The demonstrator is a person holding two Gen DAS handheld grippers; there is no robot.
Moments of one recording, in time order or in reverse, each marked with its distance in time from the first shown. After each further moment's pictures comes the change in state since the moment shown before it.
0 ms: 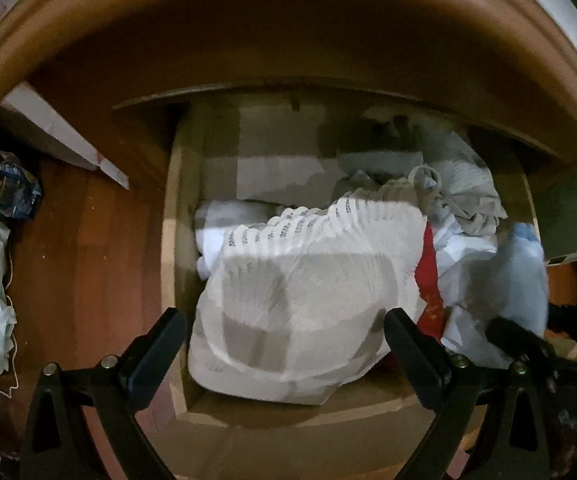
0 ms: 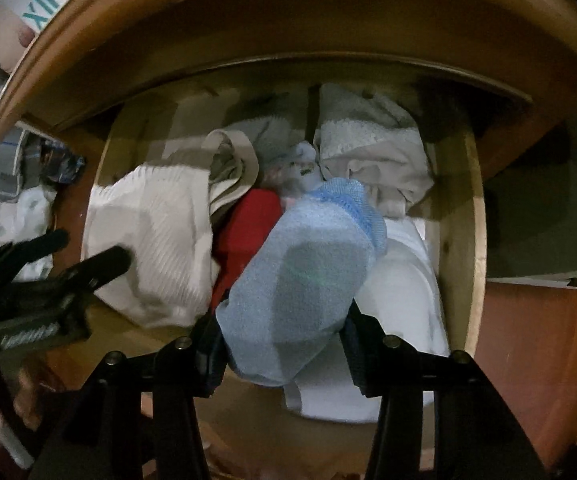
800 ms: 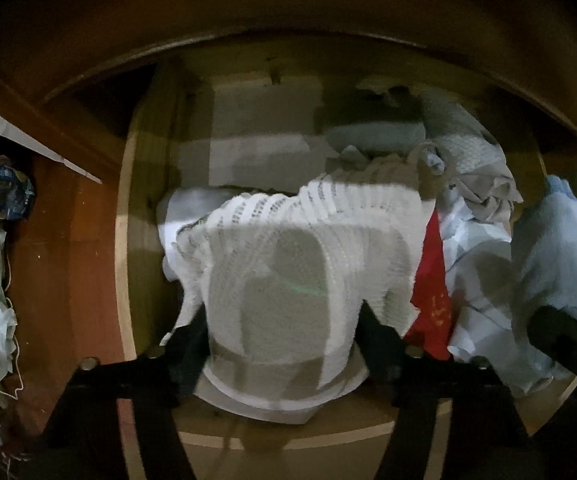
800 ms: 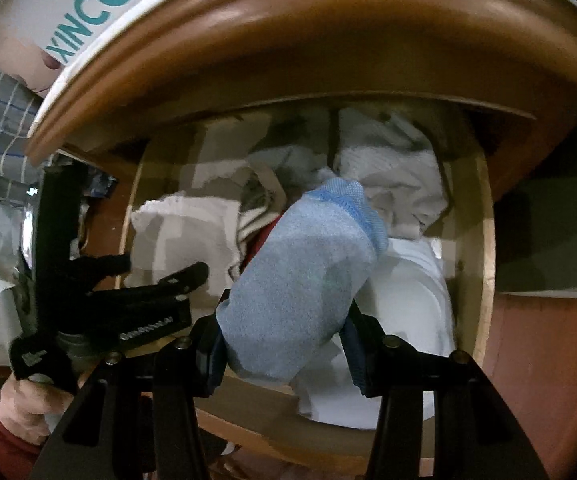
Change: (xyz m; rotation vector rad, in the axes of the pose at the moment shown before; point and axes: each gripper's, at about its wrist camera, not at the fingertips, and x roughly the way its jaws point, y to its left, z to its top) left arm 0.028 -0.014 0.001 0.028 0.048 0.021; right arm -0.004 -0.002 0.016 0.009 -0.057 0.134
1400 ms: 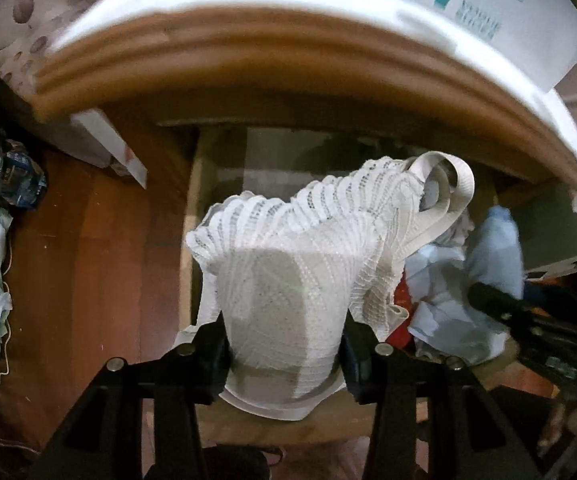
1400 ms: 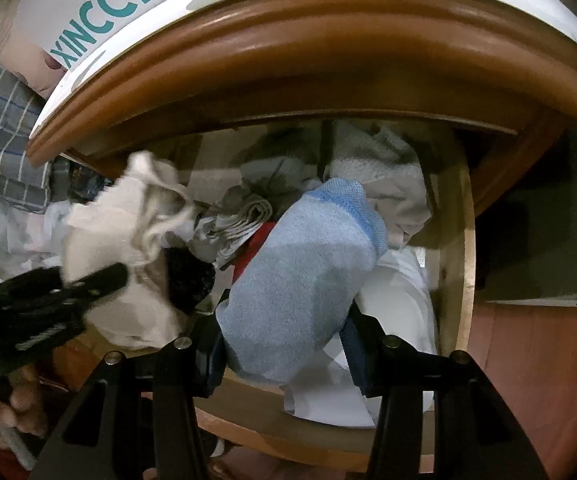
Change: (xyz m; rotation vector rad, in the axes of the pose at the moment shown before) left arm -0.079 0.031 -0.014 -0.085 -0.106 -0.068; right arm -0.009 -0.002 -0.001 -0.024 -0.024 -0.042
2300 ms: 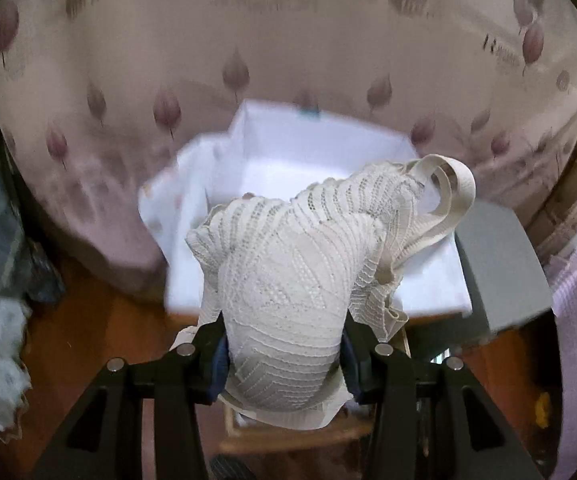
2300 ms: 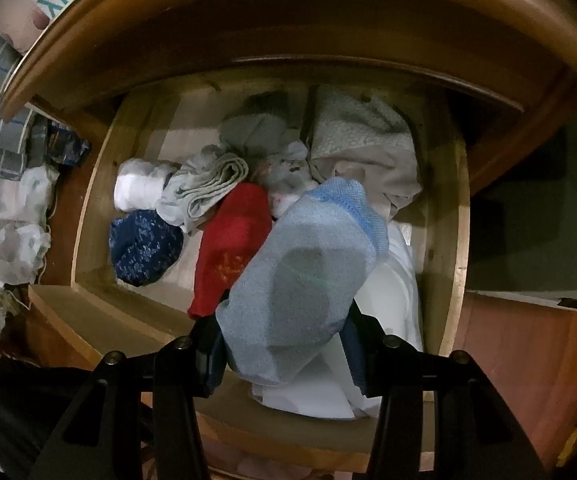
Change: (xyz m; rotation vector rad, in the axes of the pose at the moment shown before) left arm -0.253 0.006 0.080 0.066 -0.397 -0.072; right arm 0.020 -0.002 -0.013 -0.066 0.085 -0.097
